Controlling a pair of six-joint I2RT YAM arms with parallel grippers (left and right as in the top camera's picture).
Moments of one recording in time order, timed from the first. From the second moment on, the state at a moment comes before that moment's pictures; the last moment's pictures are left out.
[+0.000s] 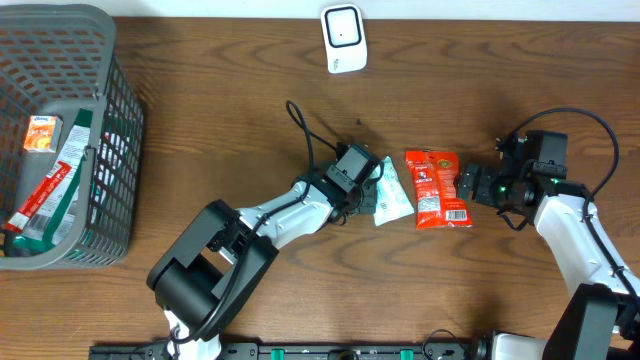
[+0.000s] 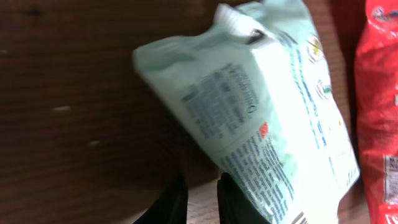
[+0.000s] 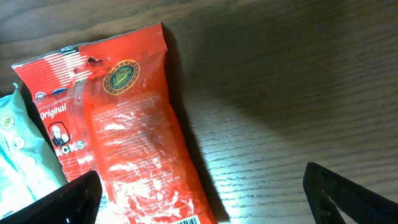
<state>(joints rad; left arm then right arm) -0.74 1.92 1.07 -0.20 0.10 -0.66 -0.16 1.49 0.82 -0.50 -0.20 0.12</state>
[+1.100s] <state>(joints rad) -0.80 1.94 1.07 0.02 0.10 -0.48 -0.16 1.49 0.82 -0.50 -0.20 0.12</state>
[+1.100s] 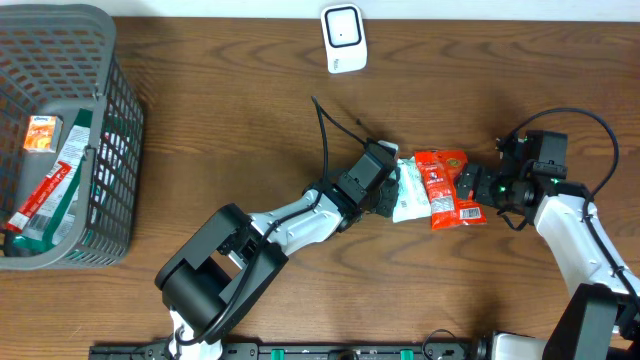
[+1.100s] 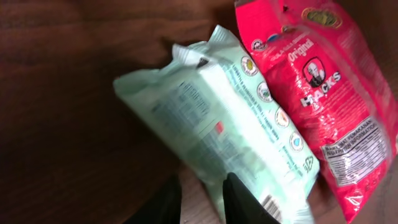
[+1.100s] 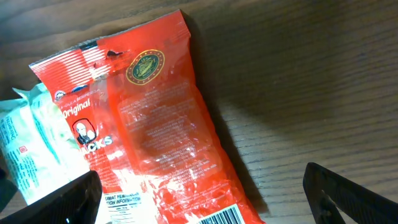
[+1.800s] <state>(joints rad) -0.74 1.67 1.24 -0.50 0.07 -0.43 -0.16 1.49 0.82 -0.50 -0.20 0.12</state>
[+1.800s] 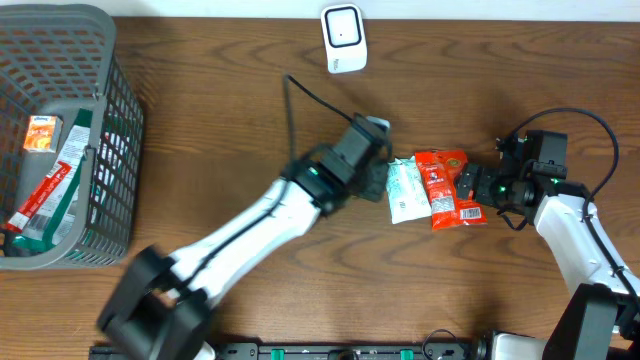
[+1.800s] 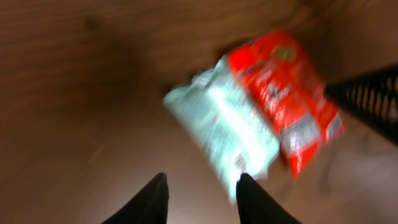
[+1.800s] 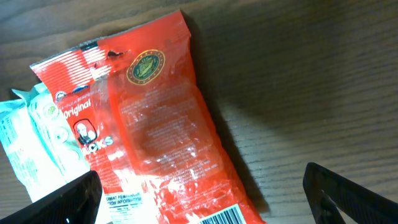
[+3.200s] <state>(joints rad) 0.53 2.08 1.74 -1.19 -0.15 -0.17 -0.16 1.49 0.82 -0.50 -0.20 0.12</state>
